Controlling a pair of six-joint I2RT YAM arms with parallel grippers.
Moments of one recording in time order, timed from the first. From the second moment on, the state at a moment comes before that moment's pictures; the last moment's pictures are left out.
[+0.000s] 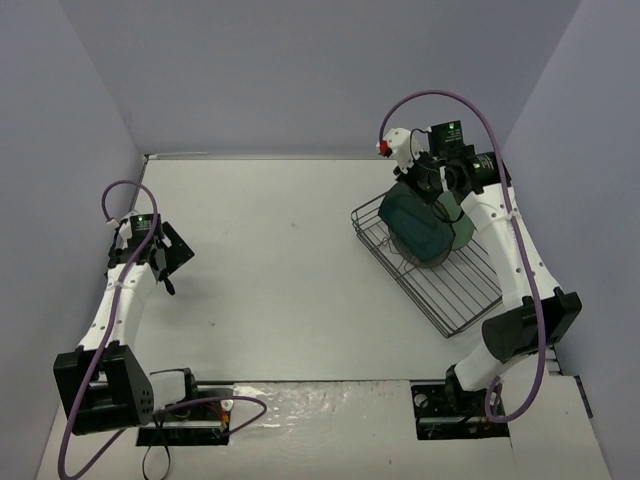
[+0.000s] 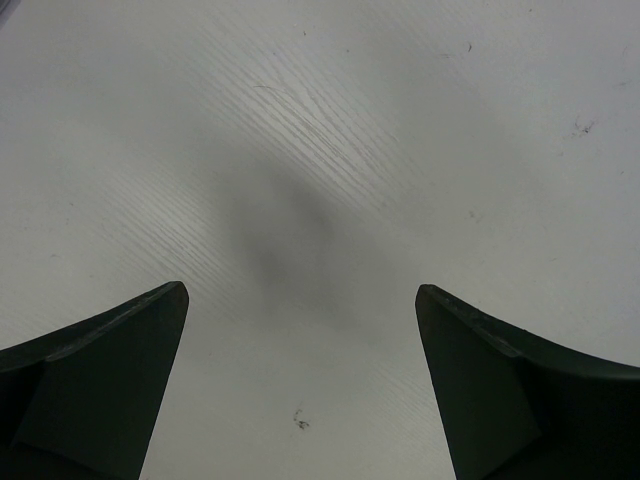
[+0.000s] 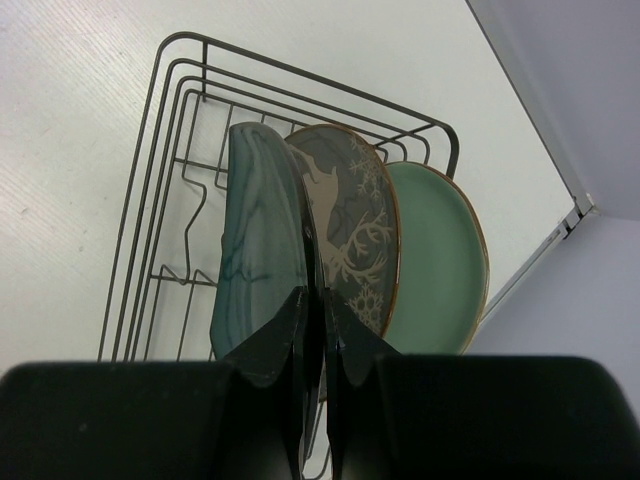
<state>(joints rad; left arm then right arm) 0.14 1.21 0.90 -0.63 -0.24 -0.56 0.27 1.59 1.77 -1.01 -0.11 -0.66</state>
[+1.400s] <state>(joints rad) 0.14 1.25 0.92 -0.64 -0.26 -0.55 0.28 1.74 1.66 -0.87 -0.10 -0.52</state>
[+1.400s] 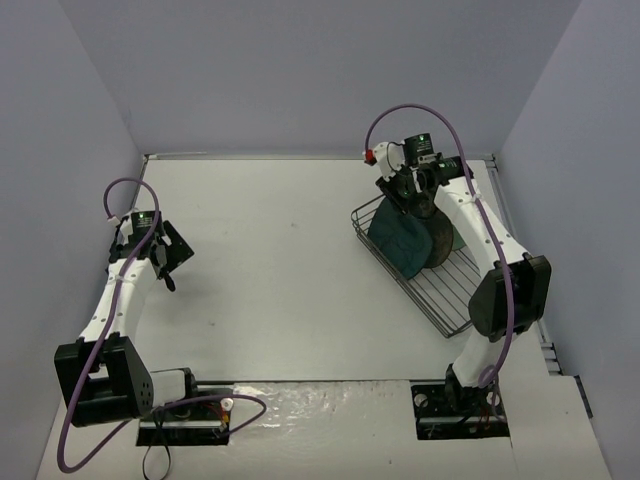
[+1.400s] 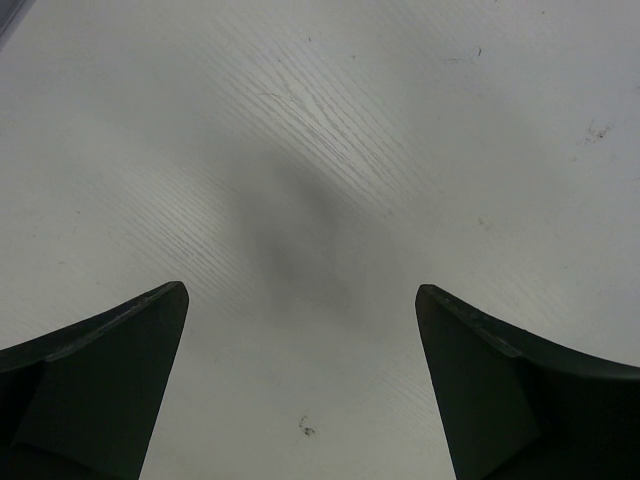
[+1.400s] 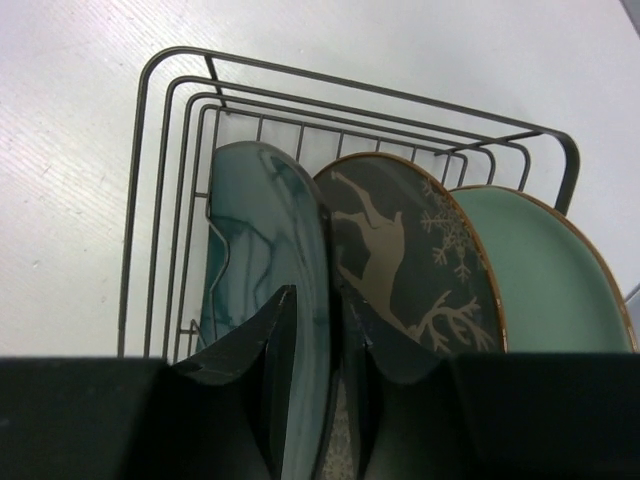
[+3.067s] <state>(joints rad) -0.09 0.97 0.92 -0.58 -0.32 -0.53 0.79 1.66 1.15 0.05 -0.03 0.38</state>
